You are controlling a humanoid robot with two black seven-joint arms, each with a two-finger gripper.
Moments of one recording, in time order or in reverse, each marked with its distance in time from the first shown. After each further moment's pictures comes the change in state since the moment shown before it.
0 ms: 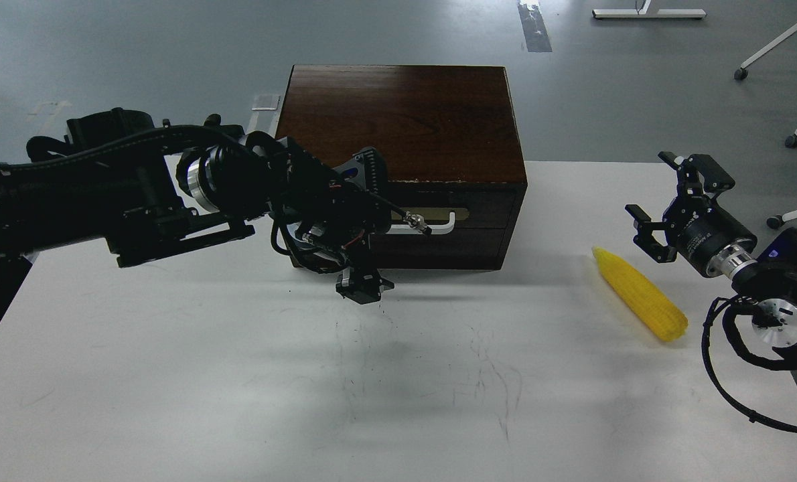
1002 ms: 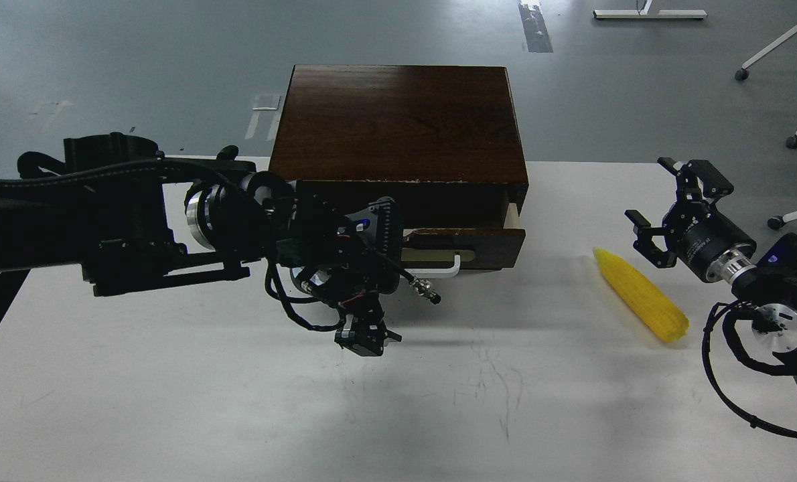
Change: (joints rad) left arm -0.016 0.086 0.022 -0.295 0.000 0.000 0.000; right arm -0.016 0.000 -0.001 0.001 0.000 0.000 0.000
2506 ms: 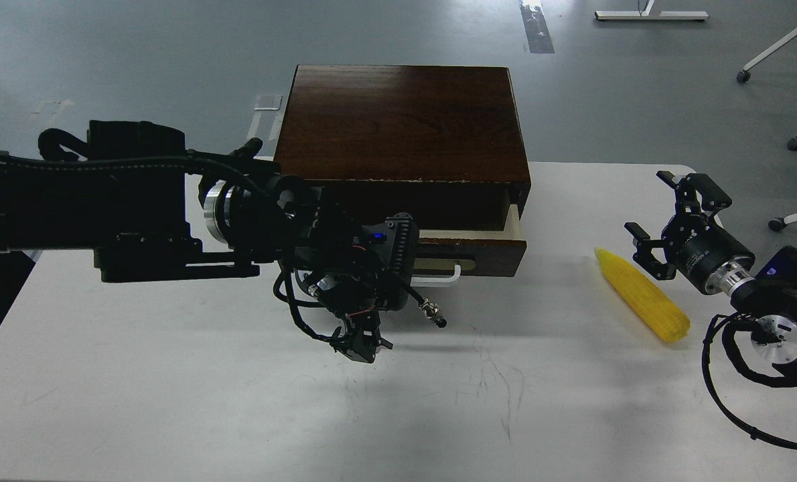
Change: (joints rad) left arm -0.141 -0.099 0.138 0.030 0.000 0.000 -0.002; right arm -0.029 0.003 0.003 0.002 0.000 0.000 0.000
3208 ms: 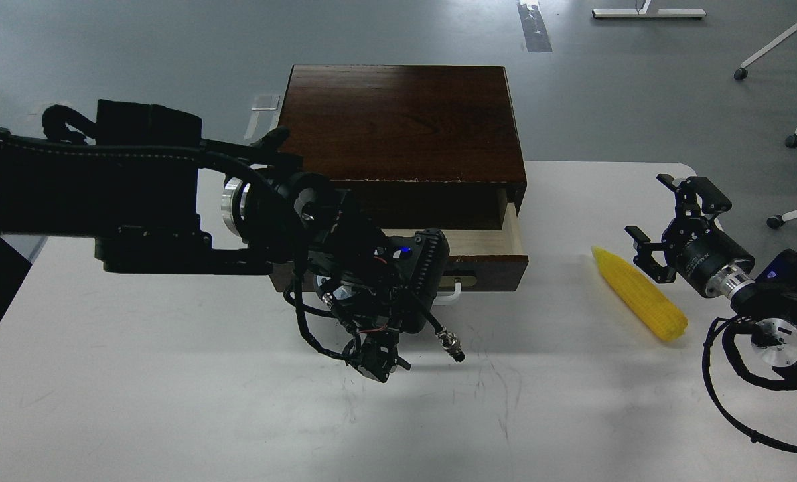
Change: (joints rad) left arm -0.088 -0.015 -0.004 -0.066 0.000 0.000 0.001; right arm -0.010 0.000 0.003 -0.002 0.000 0.000 0.000
